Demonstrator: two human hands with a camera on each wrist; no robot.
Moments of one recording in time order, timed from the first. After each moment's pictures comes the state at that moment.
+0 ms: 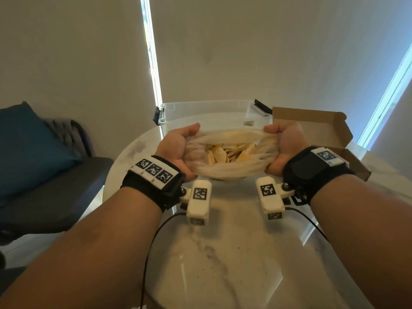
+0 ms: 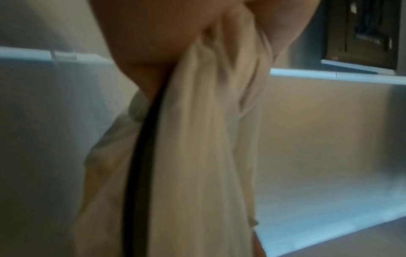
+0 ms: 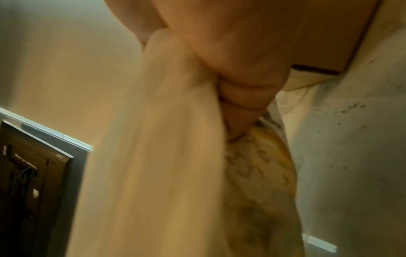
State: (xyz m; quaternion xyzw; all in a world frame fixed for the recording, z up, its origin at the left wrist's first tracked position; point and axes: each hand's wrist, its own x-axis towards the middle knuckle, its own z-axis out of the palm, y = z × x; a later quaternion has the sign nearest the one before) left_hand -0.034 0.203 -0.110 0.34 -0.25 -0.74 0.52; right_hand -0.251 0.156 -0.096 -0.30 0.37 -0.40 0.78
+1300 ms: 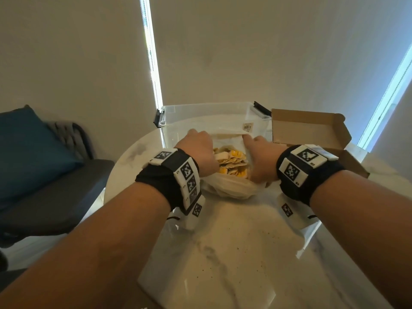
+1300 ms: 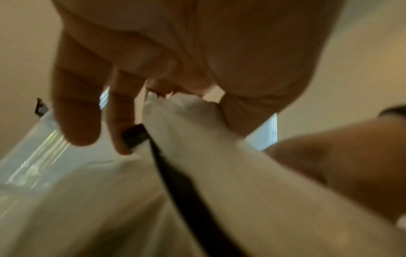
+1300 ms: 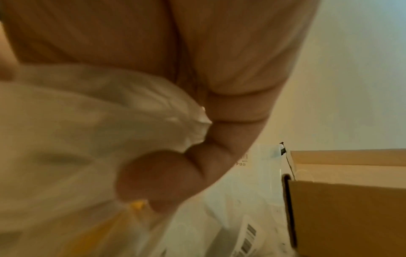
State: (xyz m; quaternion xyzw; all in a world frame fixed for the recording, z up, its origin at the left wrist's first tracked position) left_hand -0.064 0.197 -0.094 0.73 -0.66 -0.07 0.15; right_hand -0.231 0.155 -0.096 -0.81 0.58 0.04 0.08
